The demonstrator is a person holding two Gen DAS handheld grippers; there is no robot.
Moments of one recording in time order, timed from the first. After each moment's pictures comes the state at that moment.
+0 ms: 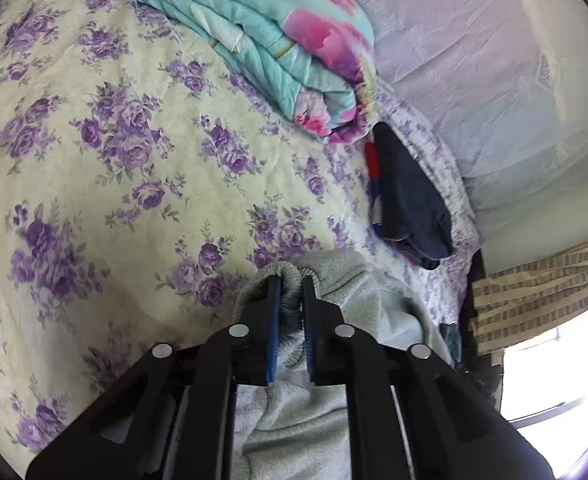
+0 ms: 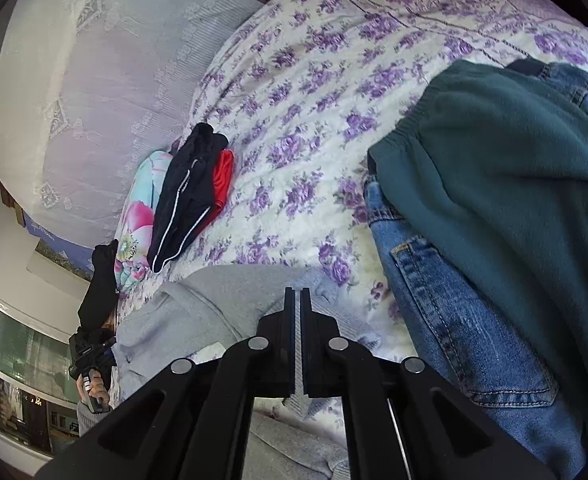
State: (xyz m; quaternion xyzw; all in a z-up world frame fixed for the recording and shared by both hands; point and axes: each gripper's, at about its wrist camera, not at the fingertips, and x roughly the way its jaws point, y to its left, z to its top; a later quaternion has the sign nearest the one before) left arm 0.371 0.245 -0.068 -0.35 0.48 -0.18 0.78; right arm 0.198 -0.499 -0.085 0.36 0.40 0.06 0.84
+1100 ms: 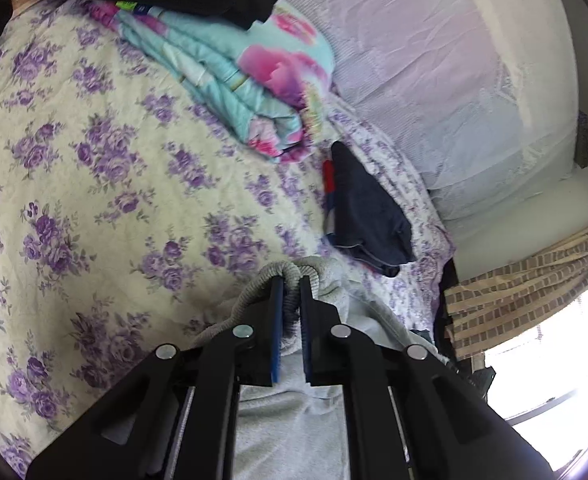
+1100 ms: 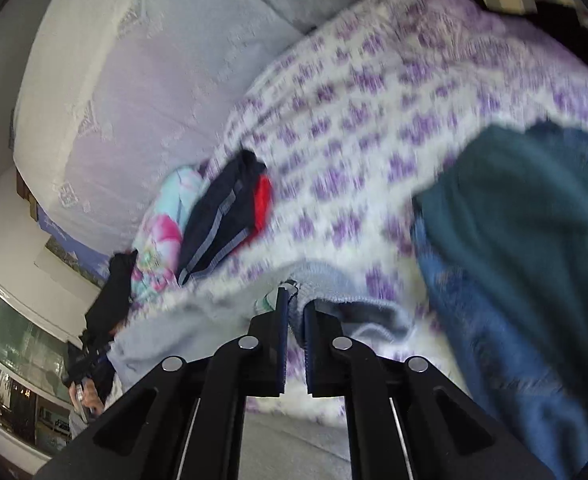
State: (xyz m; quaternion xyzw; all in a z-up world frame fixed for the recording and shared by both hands) left arm 0.337 0.244 -0.020 -0.37 0.43 -0.21 0.80; right arm 0.184 -0.479 -0.019 0.33 0.33 0.06 0.88
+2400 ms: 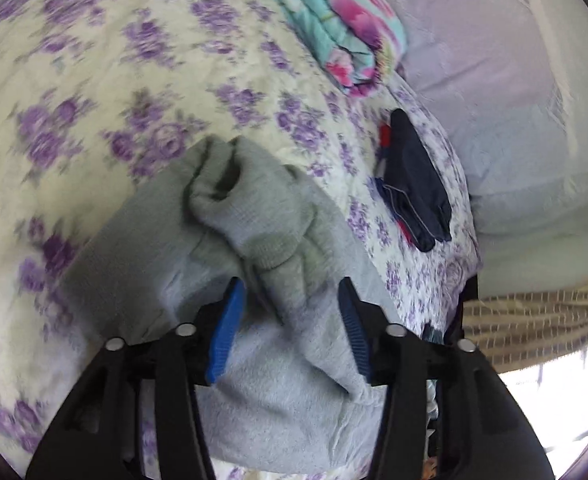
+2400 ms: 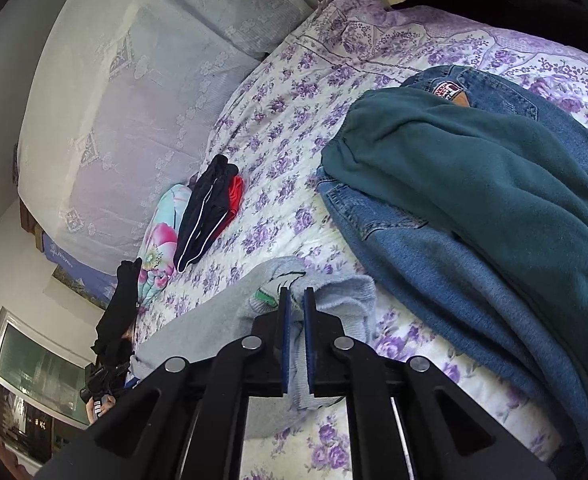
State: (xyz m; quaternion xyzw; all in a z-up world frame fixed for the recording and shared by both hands) left arm 0.234 0.198 -0.074 -0.44 0.49 -0.09 0.75; right arm 0.017 -0.502 -0.067 0.38 0.31 0.03 0.87
